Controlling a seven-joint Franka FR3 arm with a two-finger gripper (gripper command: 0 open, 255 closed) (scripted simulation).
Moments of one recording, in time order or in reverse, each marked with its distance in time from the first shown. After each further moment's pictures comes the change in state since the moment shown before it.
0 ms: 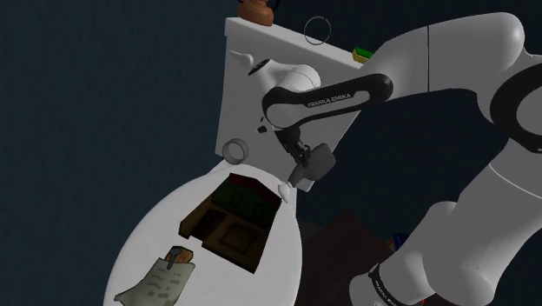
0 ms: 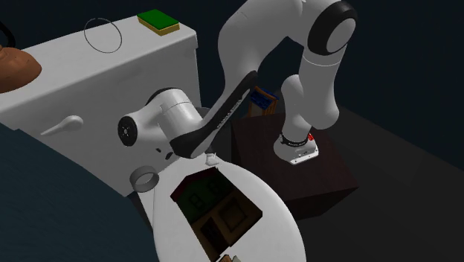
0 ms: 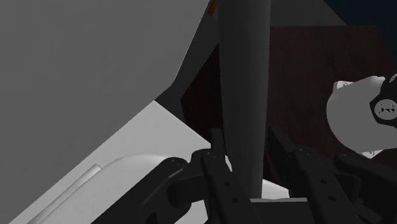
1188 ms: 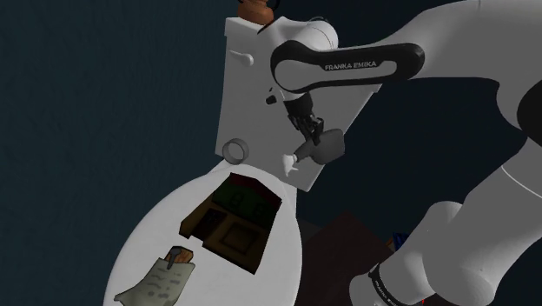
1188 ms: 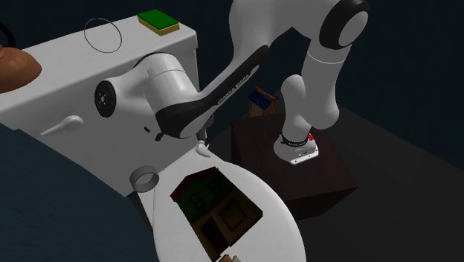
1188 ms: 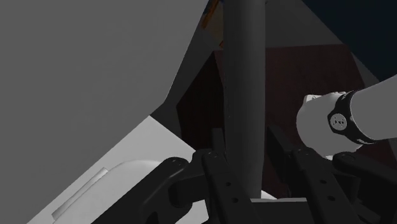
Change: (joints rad) arm 0.007 -0.084 0.005 0.141 -0.001 -0.214 -0.072
